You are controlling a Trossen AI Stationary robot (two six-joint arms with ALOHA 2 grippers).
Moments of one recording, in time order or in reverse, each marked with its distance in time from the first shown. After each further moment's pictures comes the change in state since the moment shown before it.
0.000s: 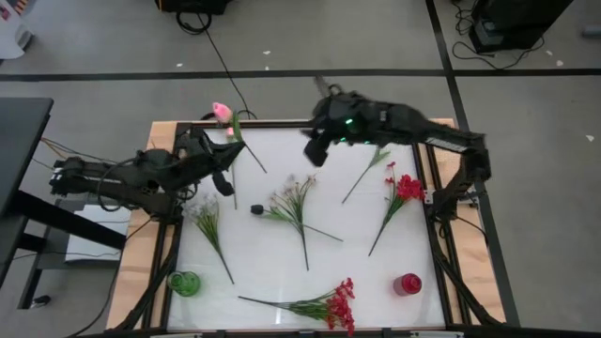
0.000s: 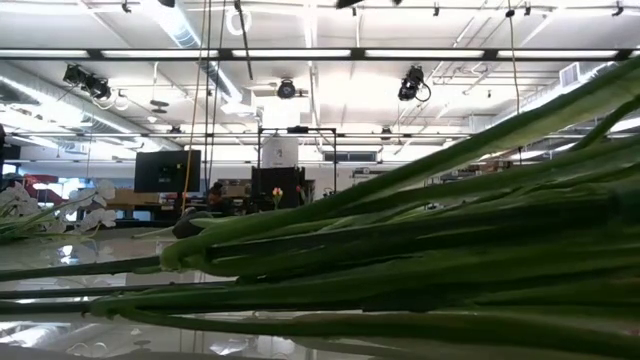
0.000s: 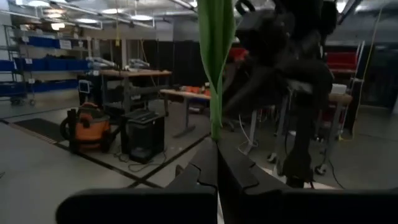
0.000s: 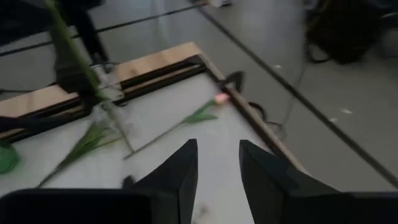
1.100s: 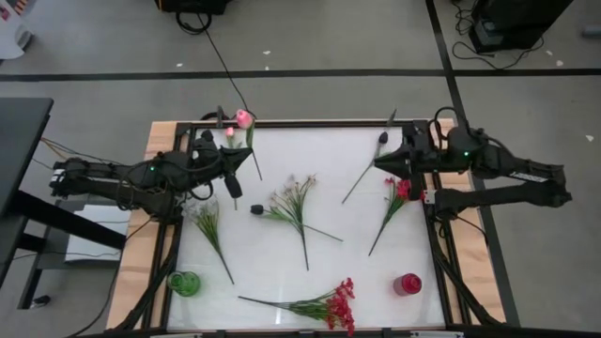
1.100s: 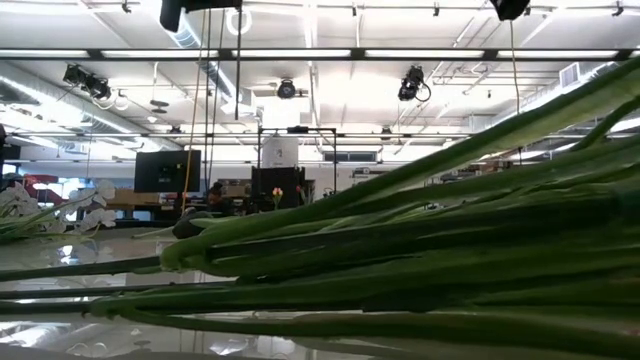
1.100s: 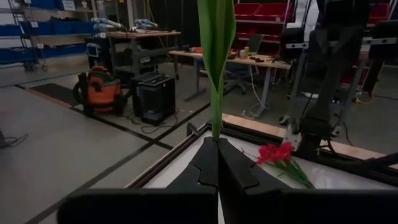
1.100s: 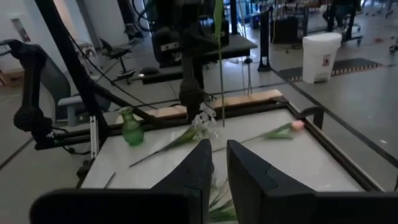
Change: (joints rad) left arm 0.052 0.052 -0.023 -0.133 0.011 -0.101; right arm 0.014 -0.987 -1.093 0.544 -0.399 -0.071
